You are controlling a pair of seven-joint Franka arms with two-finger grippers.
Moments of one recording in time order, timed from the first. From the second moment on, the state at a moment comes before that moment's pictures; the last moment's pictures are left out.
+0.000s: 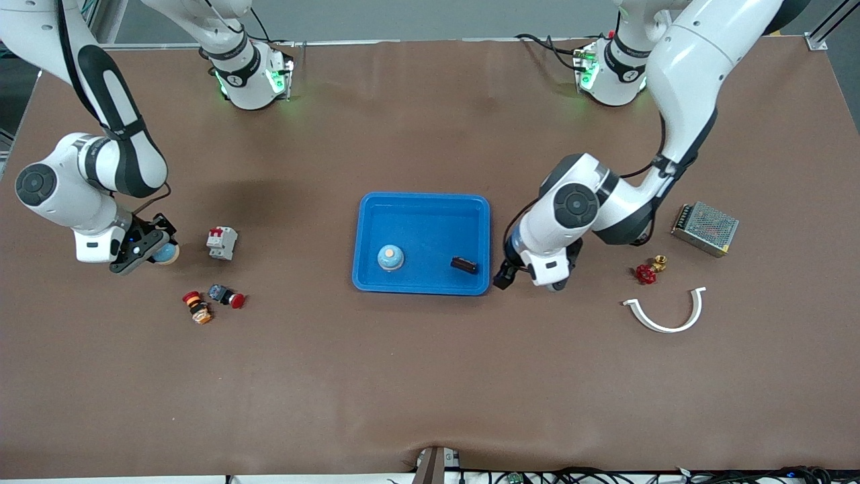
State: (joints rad) left arm -0.01 0.66 -0.62 -1.72 0.25 2.33 -1.78; right arm -0.17 0.30 -0.08 -2.26 -0.01 2.56 -1.02
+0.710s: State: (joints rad) left arm -0.20 0.72 -0.52 -1.68 0.25 2.33 -1.91; right arm -0.17 0.36 -0.08 -2.26 -0.01 2.61 -1.03
